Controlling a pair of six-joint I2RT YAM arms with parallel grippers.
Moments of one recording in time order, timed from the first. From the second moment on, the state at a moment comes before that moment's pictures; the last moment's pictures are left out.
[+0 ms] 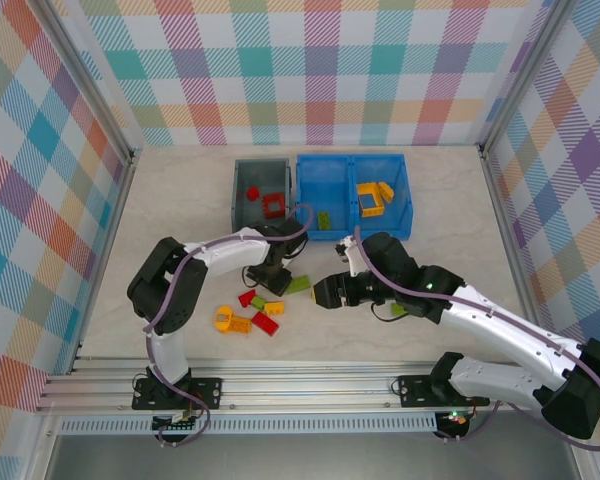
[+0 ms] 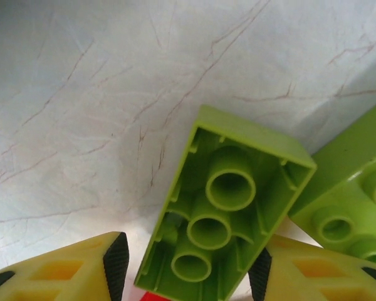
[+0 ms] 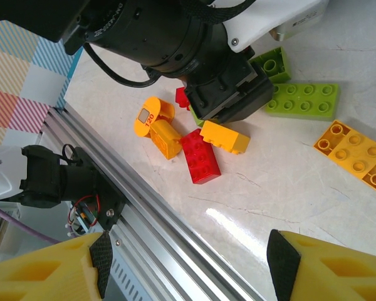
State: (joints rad) left arm -0.69 1.88 1.24 -0.89 -0.15 -0.15; right arm 0.87 1.03 0.86 -0.53 -0.32 0.60
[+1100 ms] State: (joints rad) left arm -0.77 2.16 2.09 -1.05 -0.23 -0.54; right arm 0.88 0.78 0.82 -0.30 0.12 0.54
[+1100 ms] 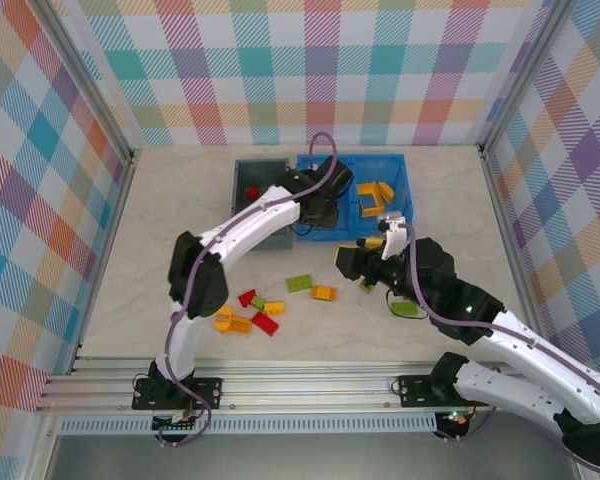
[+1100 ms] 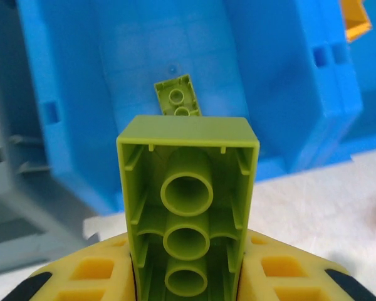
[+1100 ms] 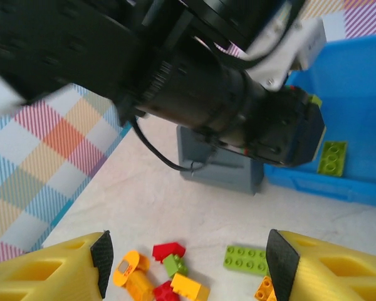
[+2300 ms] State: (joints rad) left arm -0.68 2.22 2.01 -0.87 -0.07 -0.61; right arm 0.86 0.84 0.81 -0.29 0.13 0.57
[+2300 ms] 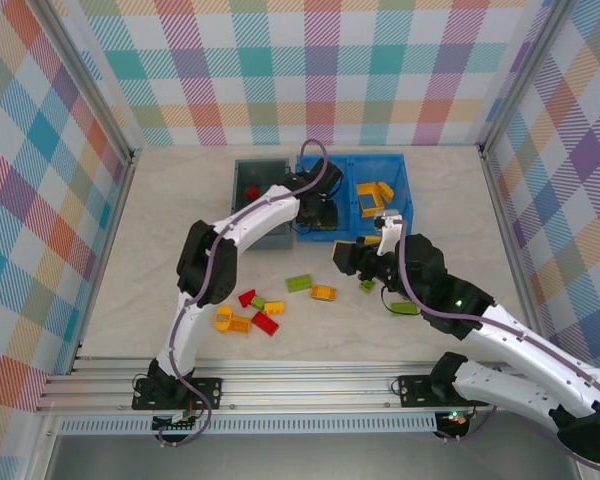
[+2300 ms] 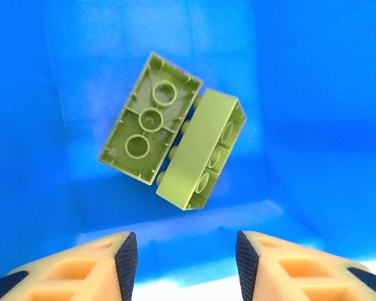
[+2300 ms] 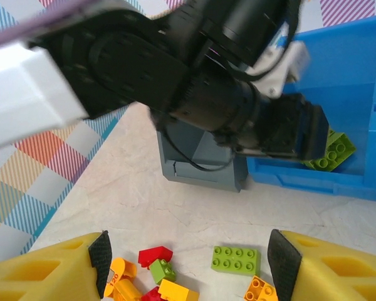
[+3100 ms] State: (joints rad) left arm -0.73 1.09 1.14 -0.82 -0.10 -0.77; right arm 0.89 1.12 1.01 -0.70 0.03 0.38
